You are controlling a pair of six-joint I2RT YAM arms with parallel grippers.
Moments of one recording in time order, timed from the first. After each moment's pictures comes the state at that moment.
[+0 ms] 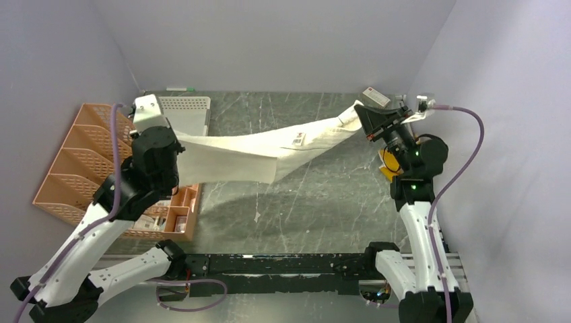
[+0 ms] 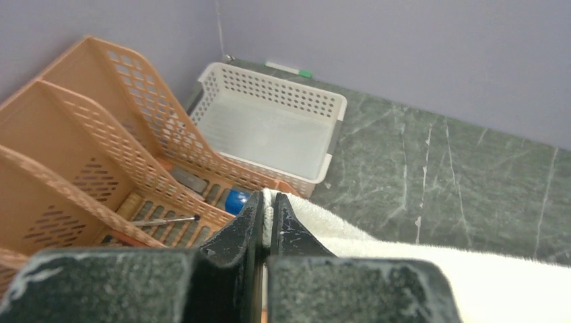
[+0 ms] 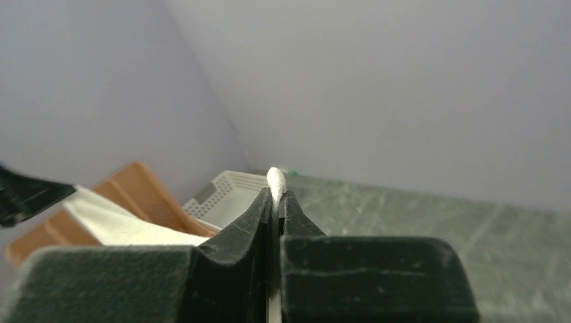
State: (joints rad) left arm -0.72 0.85 1.23 -0.64 -1.06 -0.29; right arm -0.01 0.84 0.81 0.48 -0.57 0.60
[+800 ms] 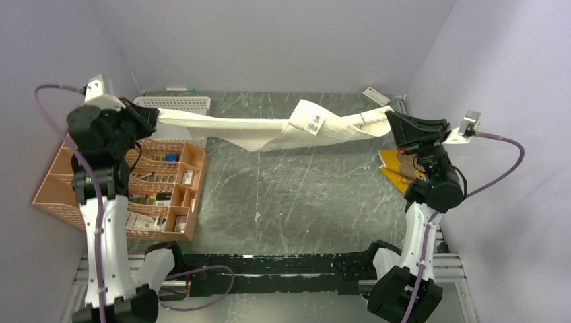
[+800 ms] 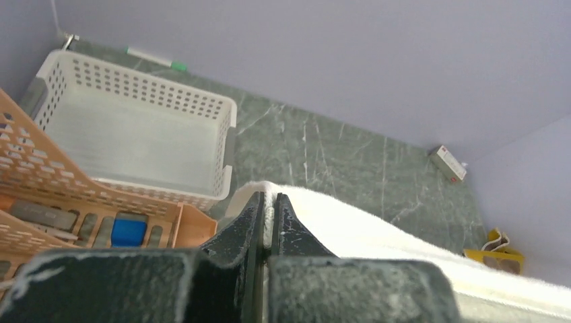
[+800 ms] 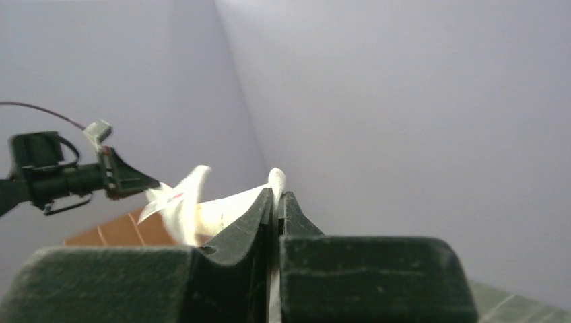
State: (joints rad) left arm 0.20 0.99 1.27 -0.49 0.26 -0.40; right arm -0.47 0.89 0.65 1.21 -0.87 1.22
